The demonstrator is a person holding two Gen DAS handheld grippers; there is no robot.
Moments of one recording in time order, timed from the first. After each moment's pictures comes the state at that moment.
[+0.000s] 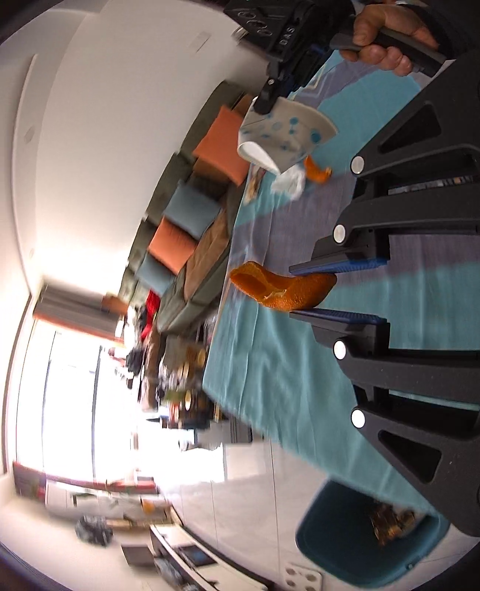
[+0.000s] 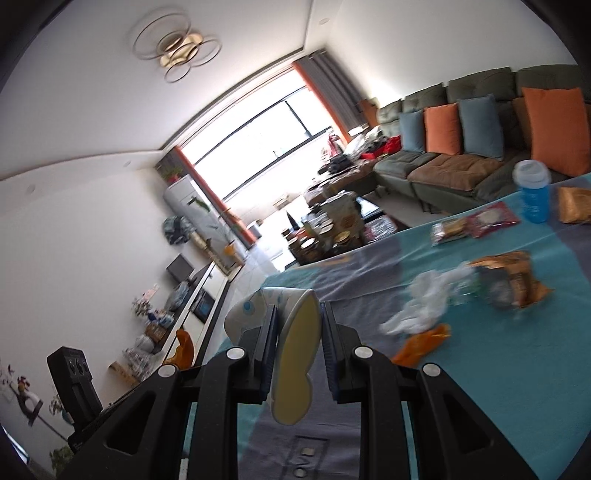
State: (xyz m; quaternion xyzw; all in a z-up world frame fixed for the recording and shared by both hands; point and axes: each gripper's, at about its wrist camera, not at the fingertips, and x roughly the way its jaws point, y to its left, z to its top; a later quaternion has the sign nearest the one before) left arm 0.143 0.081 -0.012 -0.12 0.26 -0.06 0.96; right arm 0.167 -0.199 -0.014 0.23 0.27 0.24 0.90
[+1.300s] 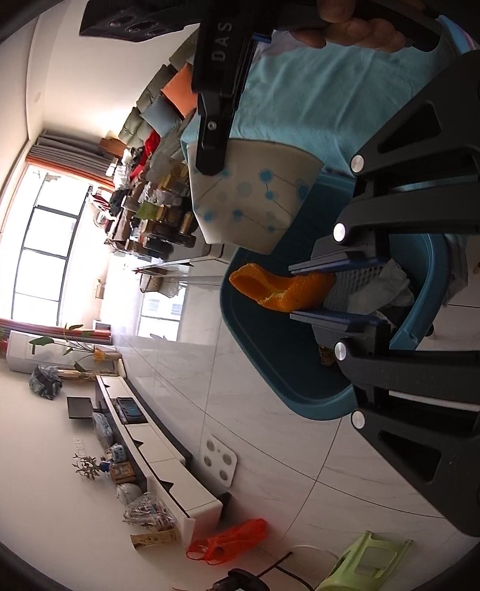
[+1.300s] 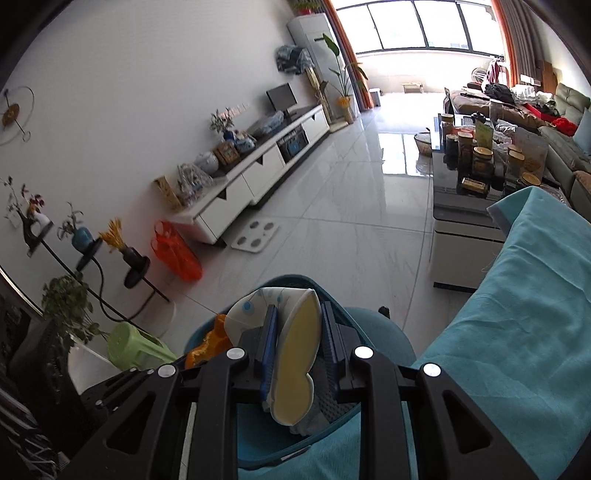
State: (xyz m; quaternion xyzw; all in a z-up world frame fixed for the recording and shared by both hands) left arm 0.059 0.350 -0.106 -0.18 0.34 0.22 0.90; right arm 0.215 0.223 -0.065 -0.04 0.43 0.45 0.78
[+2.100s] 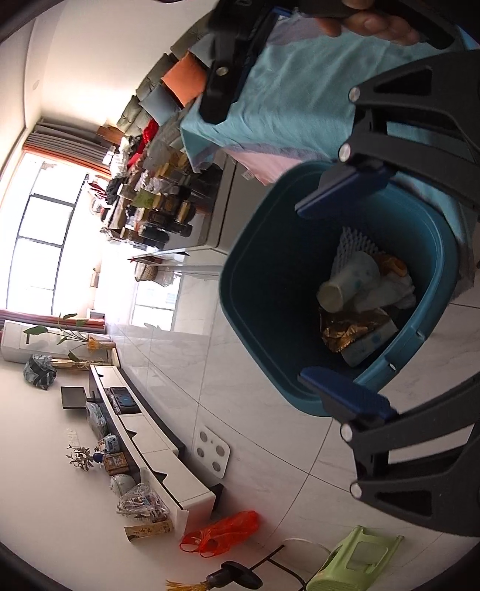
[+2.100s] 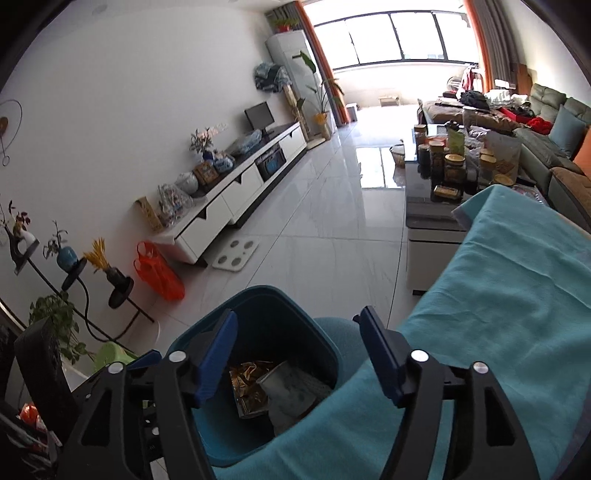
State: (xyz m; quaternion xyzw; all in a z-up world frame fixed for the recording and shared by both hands) left arm 0.084 0.336 -0.104 -0.18 0.34 0.24 0.89; right arm 0.210 0.180 -0.051 -0.01 0.40 0.41 0.82
